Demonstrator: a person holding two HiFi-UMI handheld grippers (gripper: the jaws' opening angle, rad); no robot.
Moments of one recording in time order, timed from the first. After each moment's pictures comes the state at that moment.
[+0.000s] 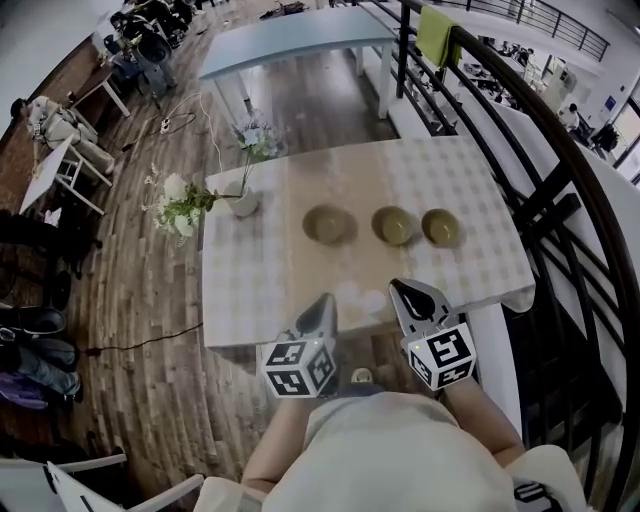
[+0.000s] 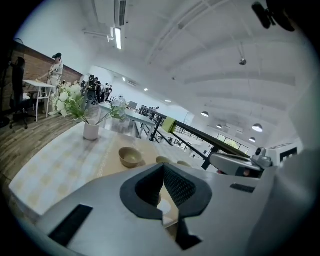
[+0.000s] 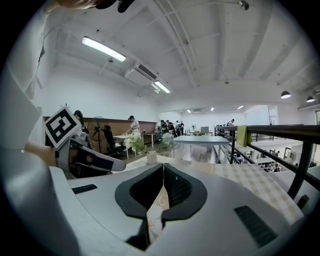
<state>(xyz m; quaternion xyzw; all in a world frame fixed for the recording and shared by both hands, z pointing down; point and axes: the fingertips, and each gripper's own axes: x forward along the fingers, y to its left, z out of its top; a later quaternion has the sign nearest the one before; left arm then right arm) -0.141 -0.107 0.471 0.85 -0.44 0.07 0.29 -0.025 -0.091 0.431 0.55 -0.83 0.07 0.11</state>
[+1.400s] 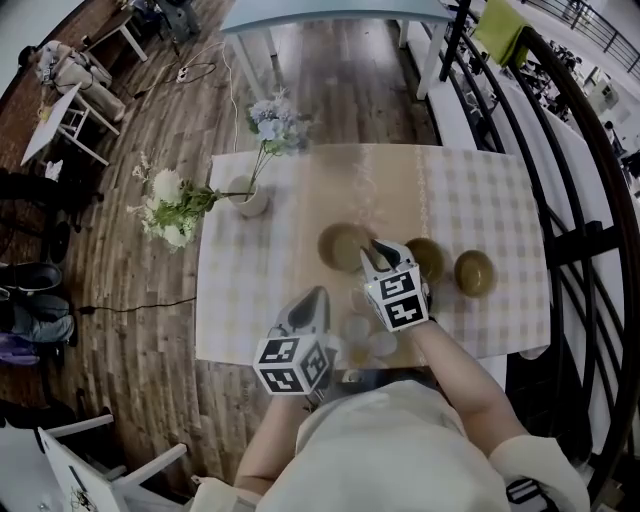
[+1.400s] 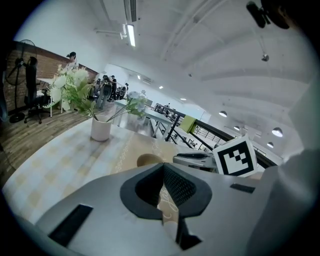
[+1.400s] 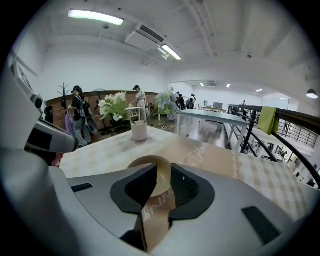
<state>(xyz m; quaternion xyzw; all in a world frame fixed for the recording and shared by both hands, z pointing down) -0.163 -0.234 0.524 0.79 -0.51 0.08 0.32 -0.064 -0.317 0.568 0.48 -0.83 0.13 0.26</state>
